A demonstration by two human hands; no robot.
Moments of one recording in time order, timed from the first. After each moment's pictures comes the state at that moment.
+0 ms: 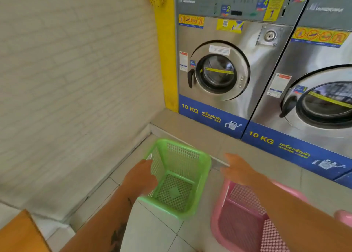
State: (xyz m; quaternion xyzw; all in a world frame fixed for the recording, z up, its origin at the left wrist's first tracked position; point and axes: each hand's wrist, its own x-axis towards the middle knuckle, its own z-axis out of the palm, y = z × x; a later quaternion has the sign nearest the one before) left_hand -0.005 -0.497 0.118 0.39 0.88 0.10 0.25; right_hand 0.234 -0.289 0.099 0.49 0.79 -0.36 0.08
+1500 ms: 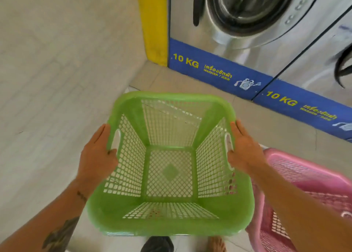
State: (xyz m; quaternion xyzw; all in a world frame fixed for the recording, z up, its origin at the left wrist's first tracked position) left_hand -0.311 -0.387 -0.095 0.43 0.87 0.18 0.14; right_hand 0.032 -0.194 -0.073 0.57 0.79 -0.20 0.08
